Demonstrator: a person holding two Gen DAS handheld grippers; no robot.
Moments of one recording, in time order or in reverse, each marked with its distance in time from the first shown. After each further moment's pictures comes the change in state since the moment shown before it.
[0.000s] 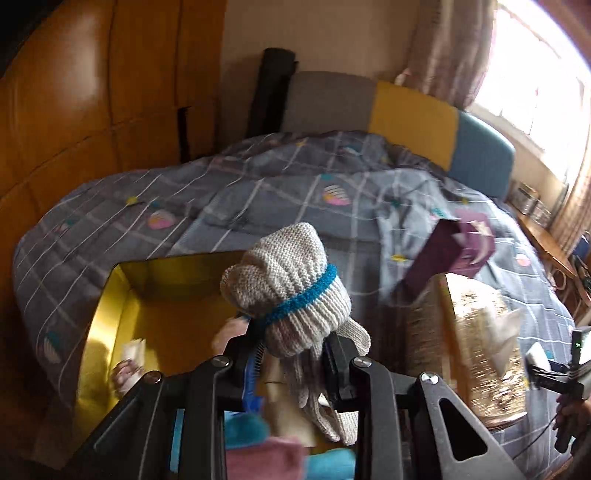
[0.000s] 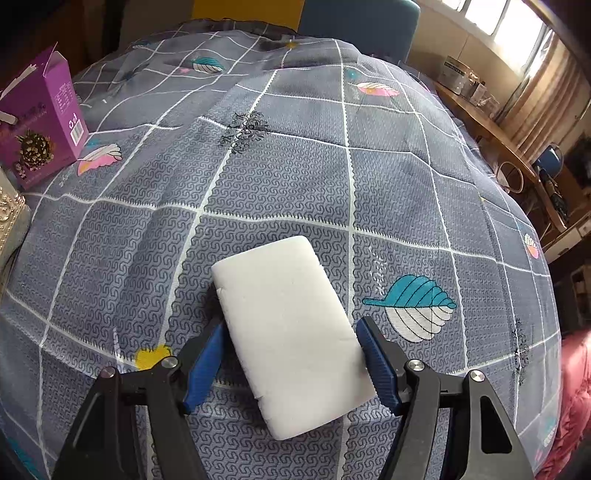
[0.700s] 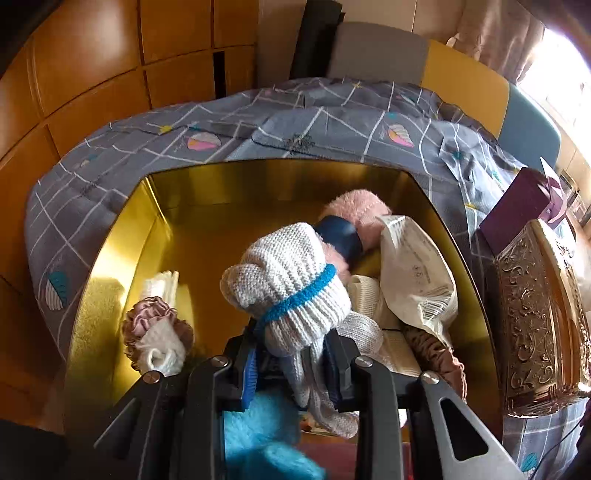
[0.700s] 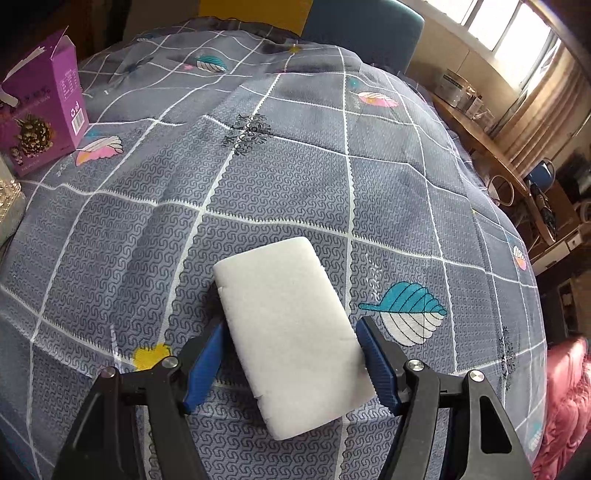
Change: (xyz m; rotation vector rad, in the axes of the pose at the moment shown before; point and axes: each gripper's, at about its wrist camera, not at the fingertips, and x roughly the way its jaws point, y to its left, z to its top) left arm 0.055 0.046 -0.043 -0.061 0.169 0.103; right arm -0.015 0.018 -0.006 -0.042 -0.014 -0.051
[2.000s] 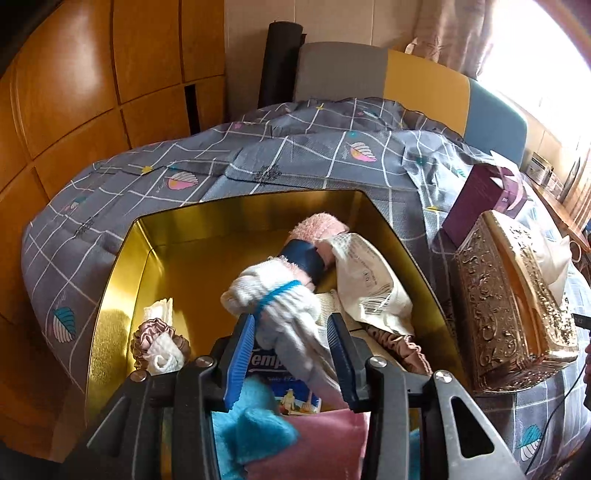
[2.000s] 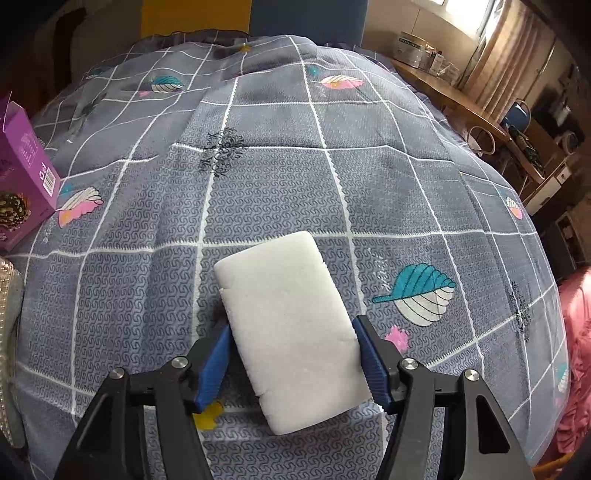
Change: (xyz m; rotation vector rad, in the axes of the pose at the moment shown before) left arm -0.039 -0.016 -0.002 0.110 -0.090 -0.057; right arm 0.024 -0.012 0.037 0.240 0.050 0.010
